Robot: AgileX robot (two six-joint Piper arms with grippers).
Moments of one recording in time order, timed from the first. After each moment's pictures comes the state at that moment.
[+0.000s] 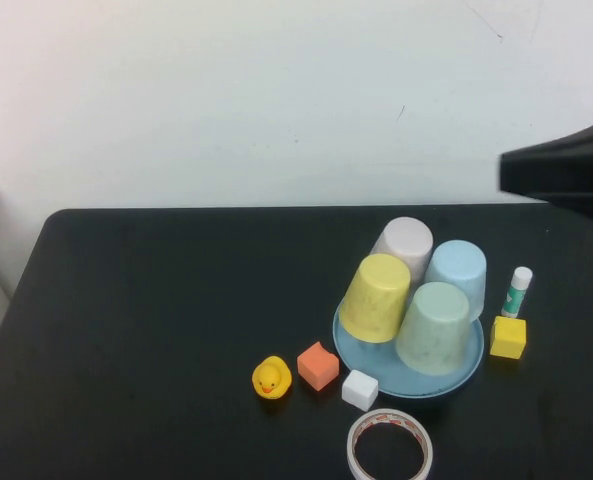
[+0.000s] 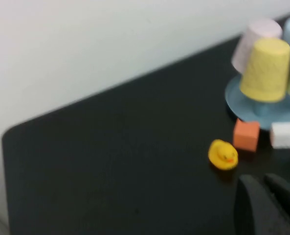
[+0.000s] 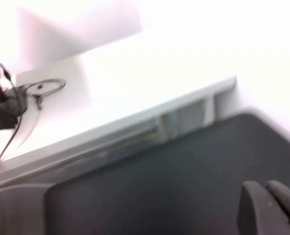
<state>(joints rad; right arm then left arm) -0.01 1.39 -1.03 1.43 1.20 -1.59 -0.62 0.23 -0.40 0.28 0.61 -0.21</state>
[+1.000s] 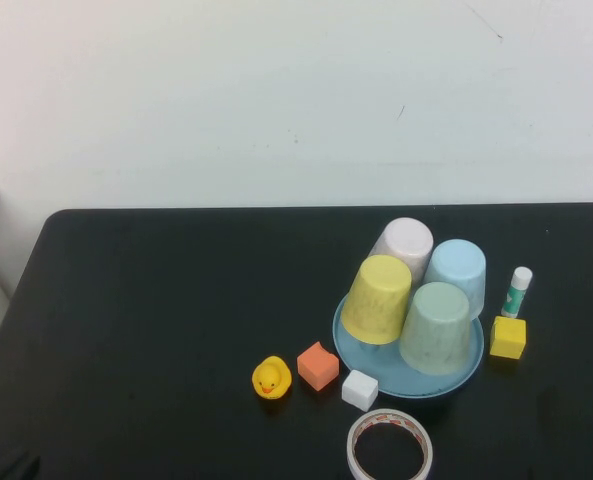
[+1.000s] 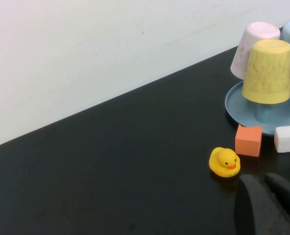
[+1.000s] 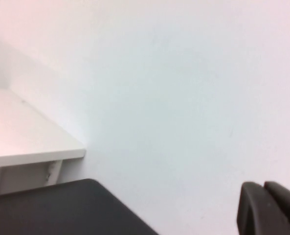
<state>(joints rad) -0.01 0.30 -0.50 1.41 0.73 -1.58 -0.62 0.18 -0.16 0.44 0.34 -0.35</state>
